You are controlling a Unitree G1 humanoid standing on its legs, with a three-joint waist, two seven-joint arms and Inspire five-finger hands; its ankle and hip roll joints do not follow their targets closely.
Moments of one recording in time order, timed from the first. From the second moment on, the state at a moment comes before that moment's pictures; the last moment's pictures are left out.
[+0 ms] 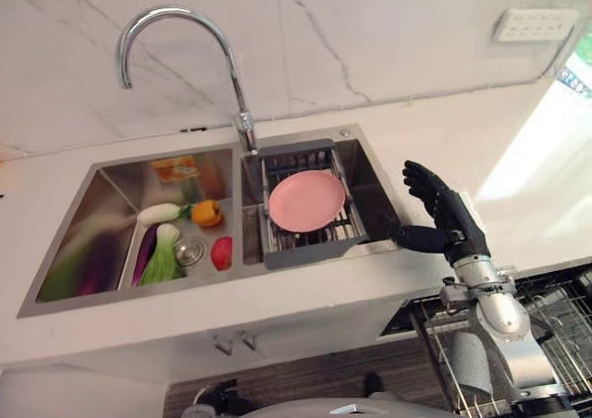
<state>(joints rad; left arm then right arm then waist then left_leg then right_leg) 0.05 0.17 -0.10 1.22 -0.11 -0.03 0.01 0.15 -0.50 0.03 -0.16 0.17 -0.15 -0.04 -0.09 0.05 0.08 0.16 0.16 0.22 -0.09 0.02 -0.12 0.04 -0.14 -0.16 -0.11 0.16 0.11</state>
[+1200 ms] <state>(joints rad) 0.04 0.17 -0.15 1.20 -0.03 -0.02 -0.01 -0.29 -0.74 0.43 0.11 -0.39 -0.14 0.00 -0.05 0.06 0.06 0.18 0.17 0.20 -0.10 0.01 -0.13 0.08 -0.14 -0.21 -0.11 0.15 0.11</state>
